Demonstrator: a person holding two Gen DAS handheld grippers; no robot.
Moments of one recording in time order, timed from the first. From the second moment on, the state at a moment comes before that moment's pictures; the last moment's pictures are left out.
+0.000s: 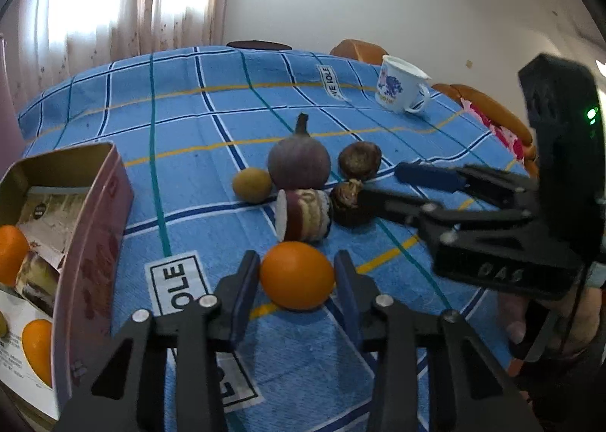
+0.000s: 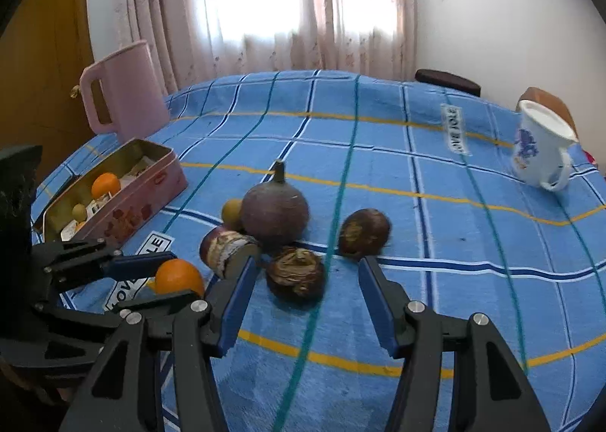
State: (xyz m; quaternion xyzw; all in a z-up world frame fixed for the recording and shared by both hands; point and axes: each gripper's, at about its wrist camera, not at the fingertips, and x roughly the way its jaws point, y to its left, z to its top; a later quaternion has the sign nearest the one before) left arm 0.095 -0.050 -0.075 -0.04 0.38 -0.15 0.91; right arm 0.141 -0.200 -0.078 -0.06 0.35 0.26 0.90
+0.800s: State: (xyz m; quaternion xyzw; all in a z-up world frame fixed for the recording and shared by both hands) left arm 0.081 -0.038 -0.045 -0.02 0.29 -0.07 0.96; right arm 0.139 -0.194 -0.074 -0.07 0.33 0.27 0.90
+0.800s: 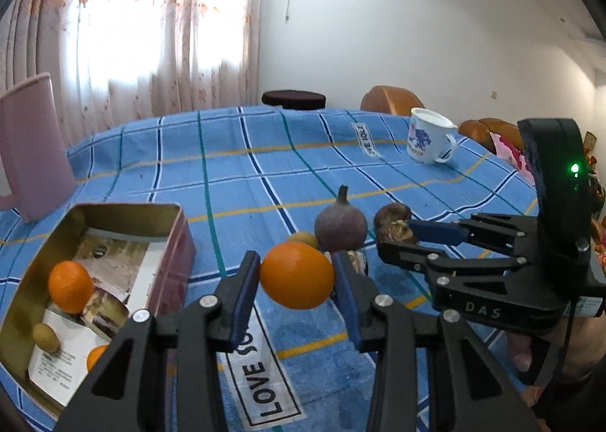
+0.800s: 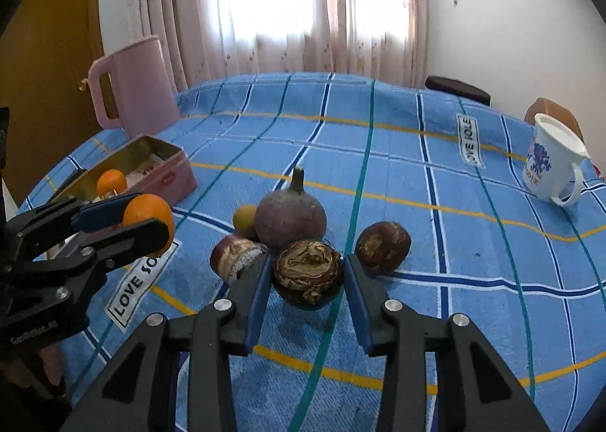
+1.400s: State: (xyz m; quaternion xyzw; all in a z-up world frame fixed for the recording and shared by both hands) left arm 0.064 -0.038 -0.036 -0.01 0.24 -0.05 0.97; right arm 0.116 -0.199 -0.059 -0.07 0.25 0.28 0.92
